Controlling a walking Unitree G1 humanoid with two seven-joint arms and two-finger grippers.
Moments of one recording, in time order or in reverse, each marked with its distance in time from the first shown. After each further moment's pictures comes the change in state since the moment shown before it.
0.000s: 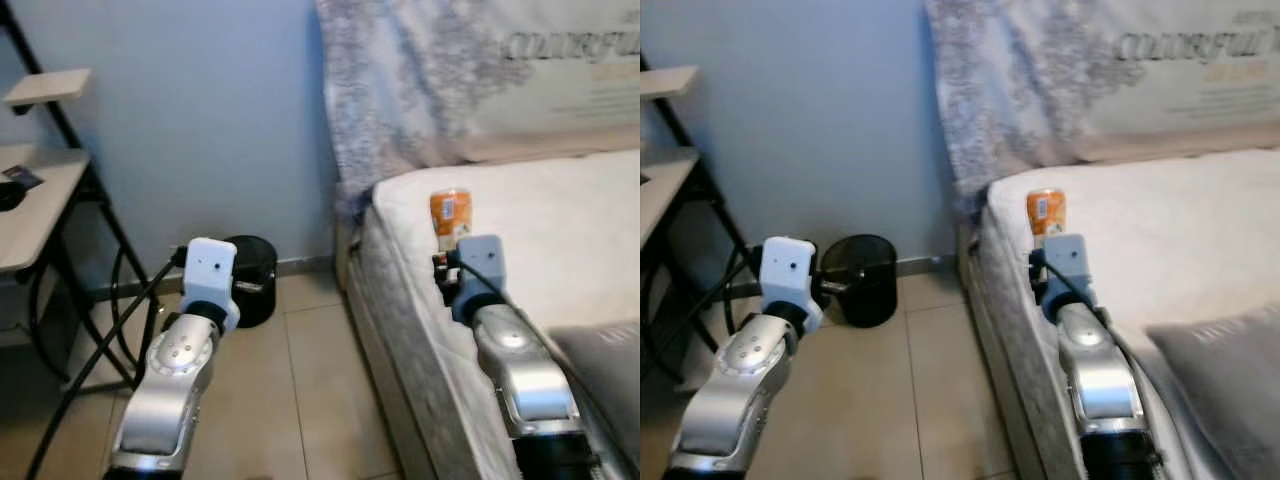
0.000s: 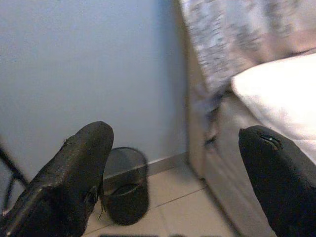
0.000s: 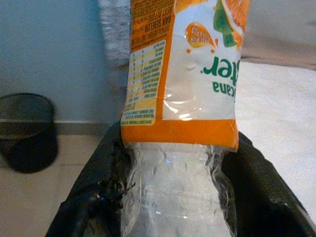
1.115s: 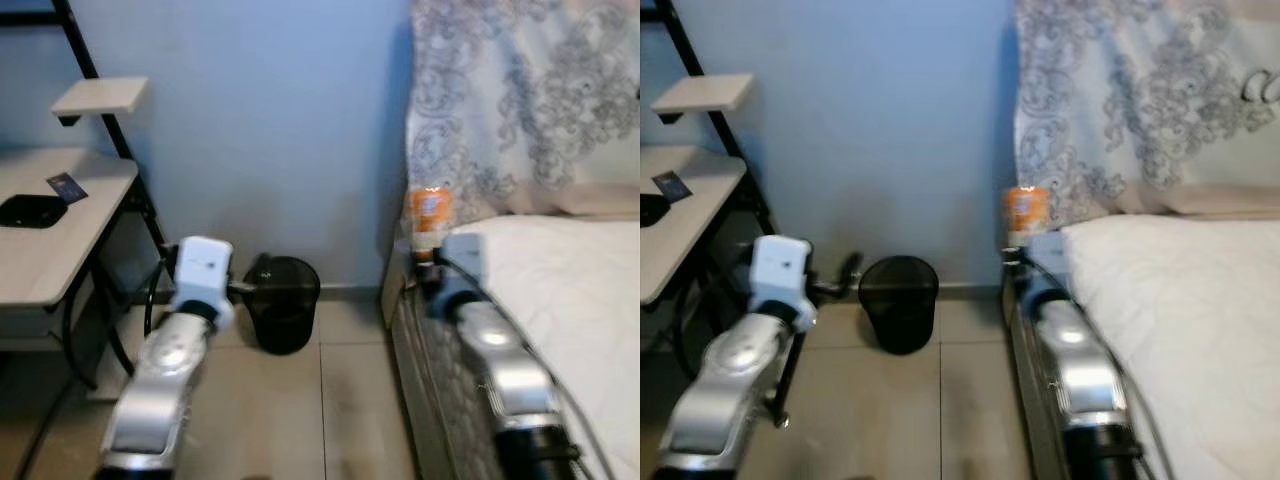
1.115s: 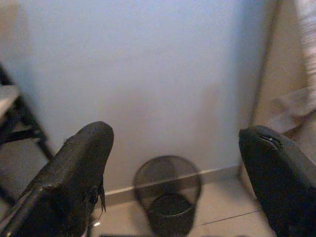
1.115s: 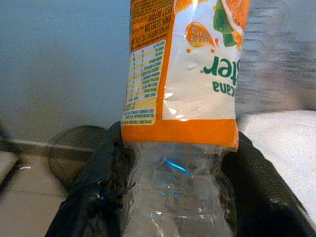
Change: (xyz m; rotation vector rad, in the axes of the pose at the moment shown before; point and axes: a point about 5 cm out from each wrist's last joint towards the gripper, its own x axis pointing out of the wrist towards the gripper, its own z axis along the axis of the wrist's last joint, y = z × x) left arm -0.001 0.012 0.000 0.024 0.011 0.013; right arm 0.006 0.027 0.008 0.070 -0.045 0.114
